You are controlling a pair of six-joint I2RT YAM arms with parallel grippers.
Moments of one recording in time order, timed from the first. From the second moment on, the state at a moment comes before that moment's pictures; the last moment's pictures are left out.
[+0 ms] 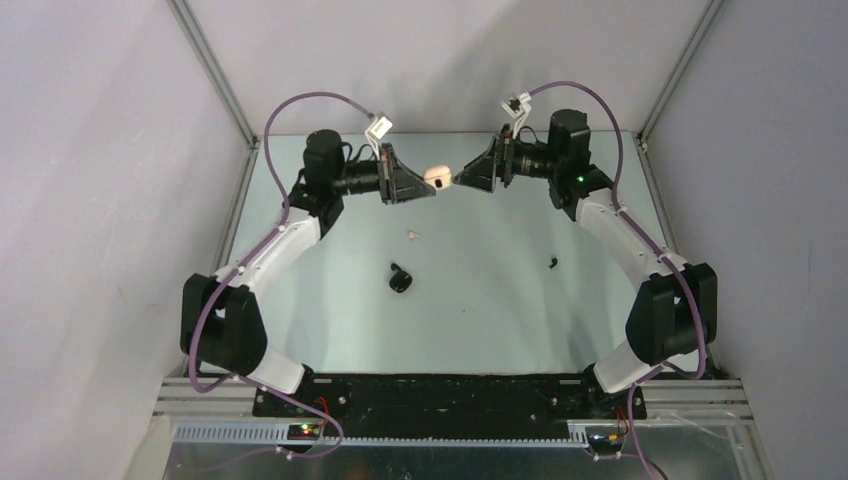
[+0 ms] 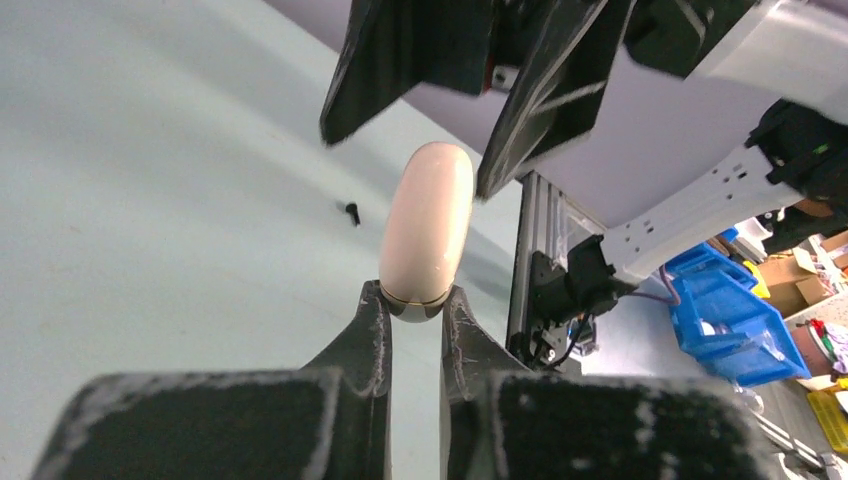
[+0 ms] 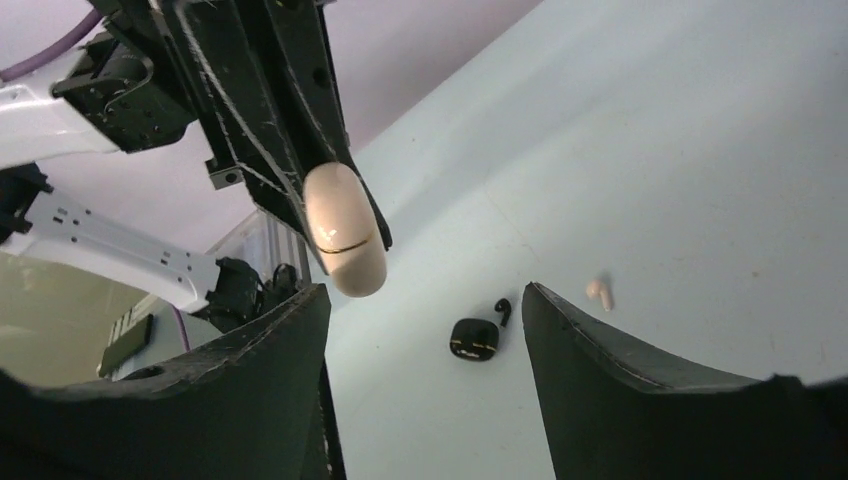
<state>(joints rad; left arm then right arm) -0.33 1.50 1.21 0.22 1.03 -0.49 0.33 1.57 1.36 0.07 -0.93 0.41</state>
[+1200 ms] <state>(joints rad) -0.38 1.38 1.14 -0.43 0.89 0.42 0.56 1.71 1.57 -0.62 -0.94 -0.46</state>
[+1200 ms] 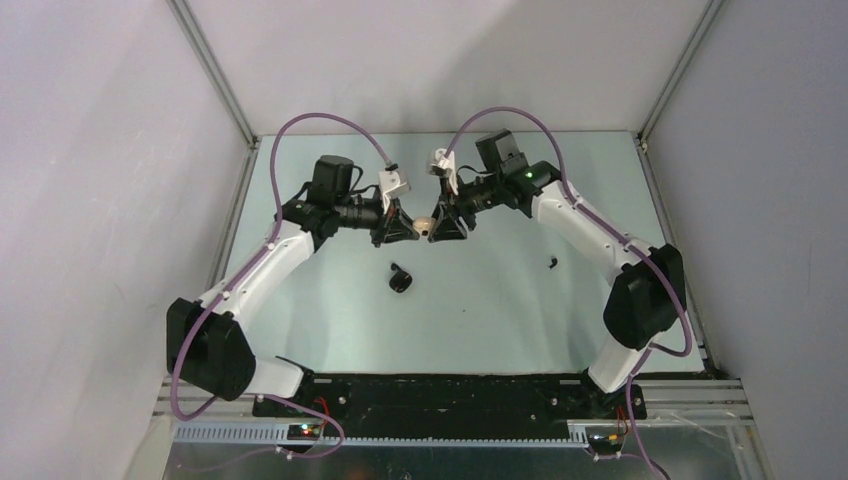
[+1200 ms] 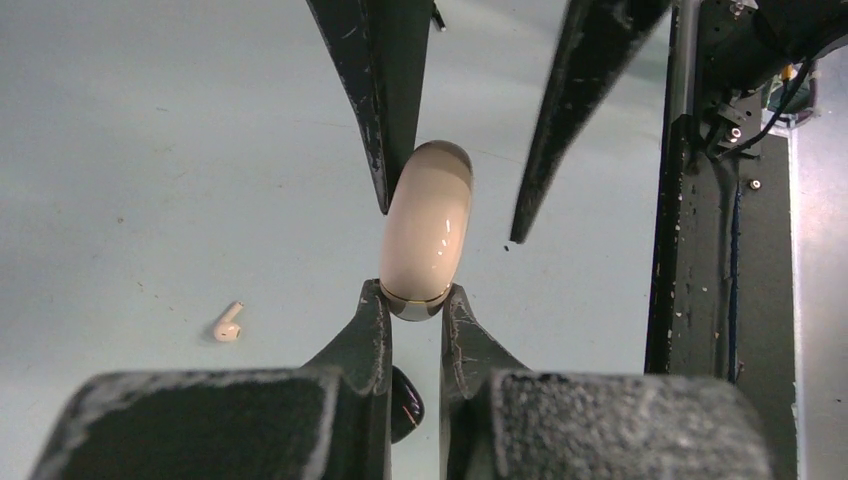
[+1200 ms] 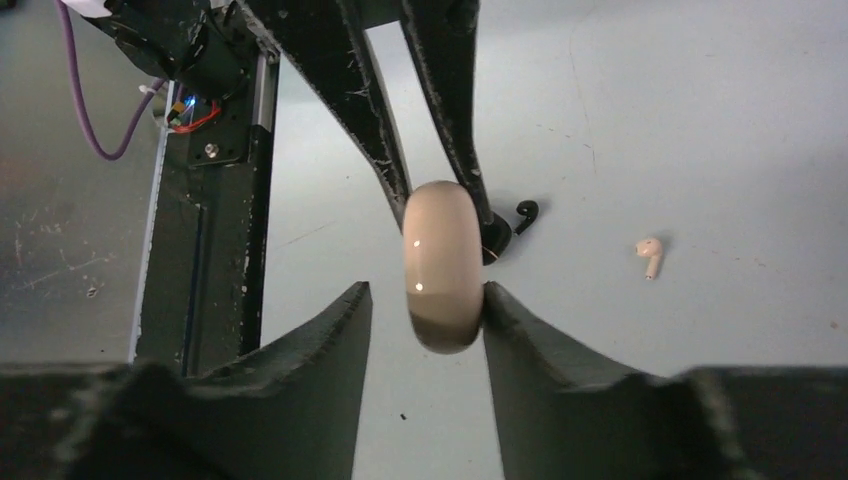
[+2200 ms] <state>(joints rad) -0.35 1.45 1.24 -0.44 0.98 0.29 0.54 1.74 1.57 -0.49 -0.99 -0.30</state>
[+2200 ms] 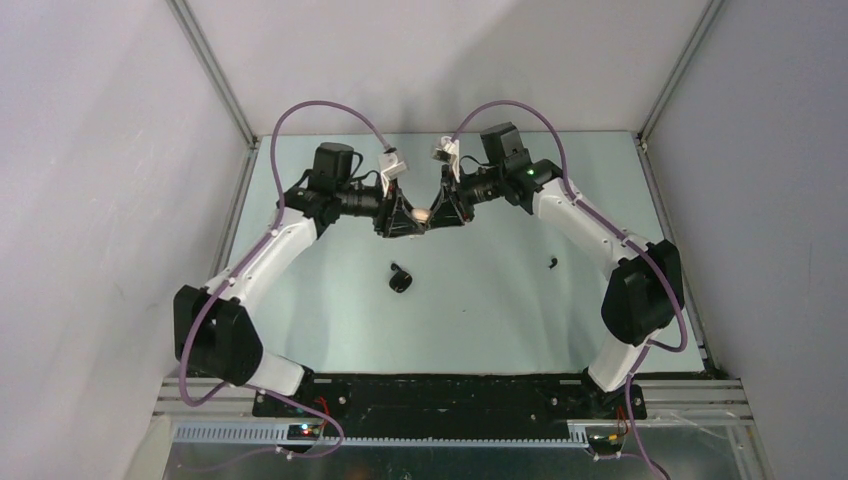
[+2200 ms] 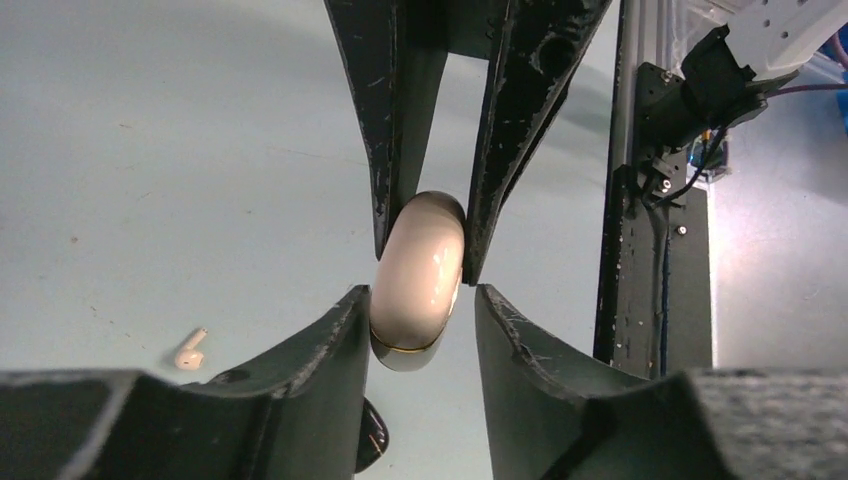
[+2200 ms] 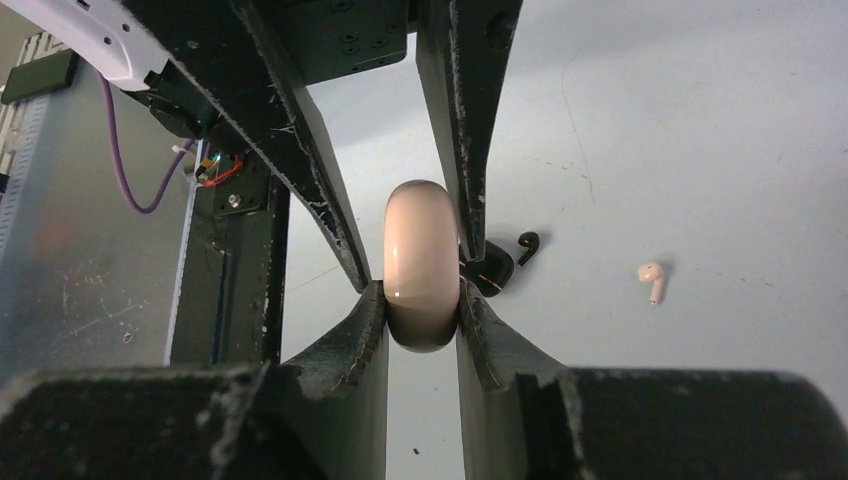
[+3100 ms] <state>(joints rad) -0.34 1.48 1.24 -0.43 1.01 0.27 0.49 1.74 1.54 -0.32 -1.01 -0.05</state>
